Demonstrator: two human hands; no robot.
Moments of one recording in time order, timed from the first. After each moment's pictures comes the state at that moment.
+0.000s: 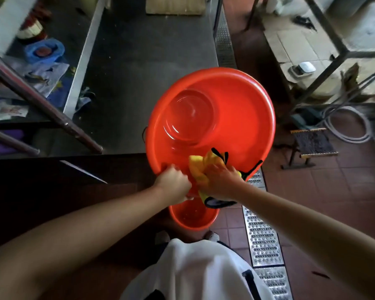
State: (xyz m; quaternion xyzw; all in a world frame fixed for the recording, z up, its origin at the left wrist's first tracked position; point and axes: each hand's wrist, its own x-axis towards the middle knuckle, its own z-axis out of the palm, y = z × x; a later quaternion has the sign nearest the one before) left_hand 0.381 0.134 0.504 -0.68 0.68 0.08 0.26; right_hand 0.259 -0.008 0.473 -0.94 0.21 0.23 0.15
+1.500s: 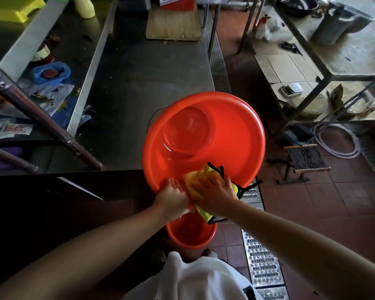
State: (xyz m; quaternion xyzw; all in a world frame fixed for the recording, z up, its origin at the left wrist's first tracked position) left_hand 0.386 0.135 0.473 -0.75 0.63 0.06 0.21; right_hand 0.266 0.000 0.460 -0.96 0.19 0.21 0.05
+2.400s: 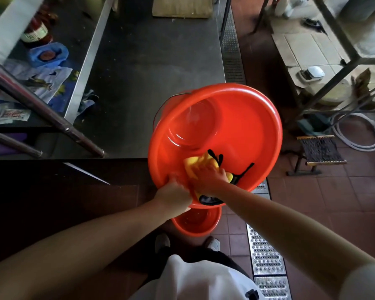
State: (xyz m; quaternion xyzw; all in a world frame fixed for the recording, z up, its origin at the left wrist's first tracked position) left_hand 0.377 0.135 0.496 -0.67 0.69 0.05 0.26; right_hand 0.315 -0.016 0.440 -0.91 0.23 0.31 0.13
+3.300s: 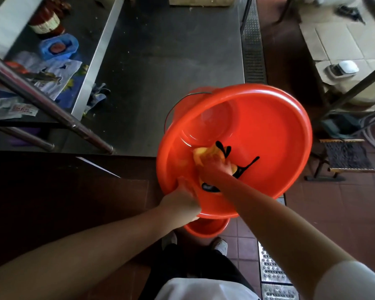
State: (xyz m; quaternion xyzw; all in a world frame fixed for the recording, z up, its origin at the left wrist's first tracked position) left_hand 0.378 0.128 0.512 -0.66 0.70 0.02 0.28; right_hand 0.369 -0.045 0.390 -0.91 0.27 0.28 0.15
